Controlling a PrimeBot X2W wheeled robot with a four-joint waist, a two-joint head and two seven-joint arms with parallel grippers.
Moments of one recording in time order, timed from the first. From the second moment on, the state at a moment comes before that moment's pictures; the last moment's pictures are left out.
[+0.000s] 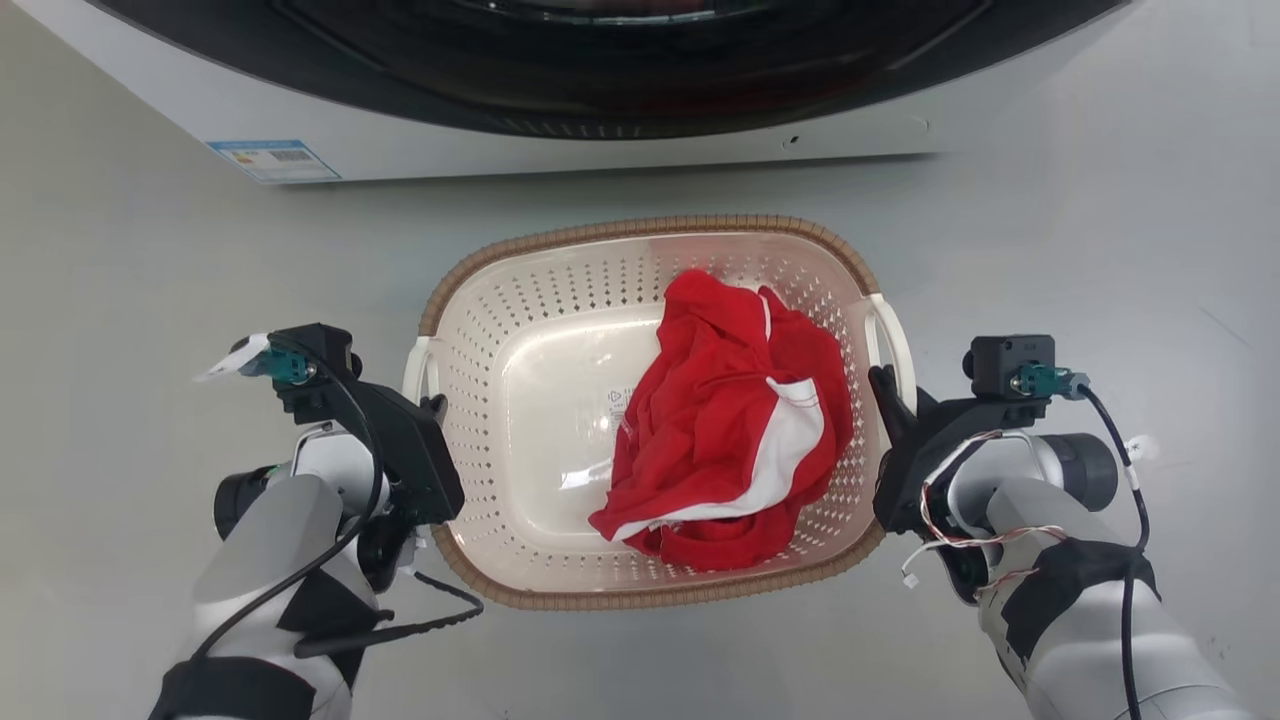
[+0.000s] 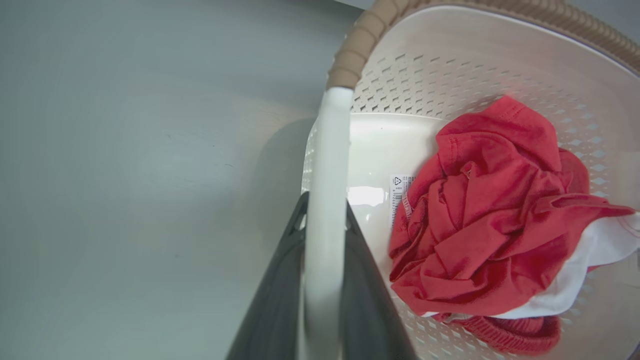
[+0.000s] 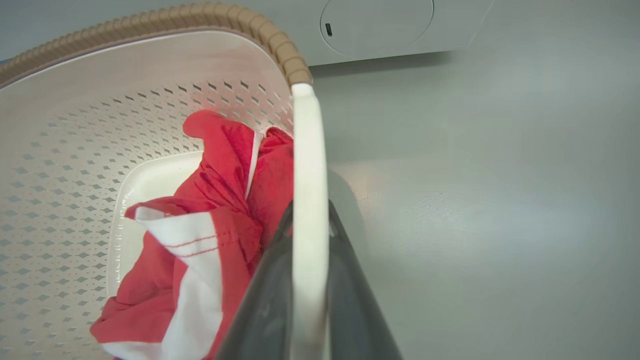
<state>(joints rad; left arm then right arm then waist) -0.92 0.04 -0.29 1.22 -0.67 -0.12 0.14 -0.93 -0.04 0.42 1.21 0.47 0.11 -0.11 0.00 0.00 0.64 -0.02</state>
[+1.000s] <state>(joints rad) -0.78 0.01 -0.29 1.28 -0.70 -0.13 0.29 -0.73 -0.02 0.41 1.27 0.58 0.14 -0.06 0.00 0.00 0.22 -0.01</state>
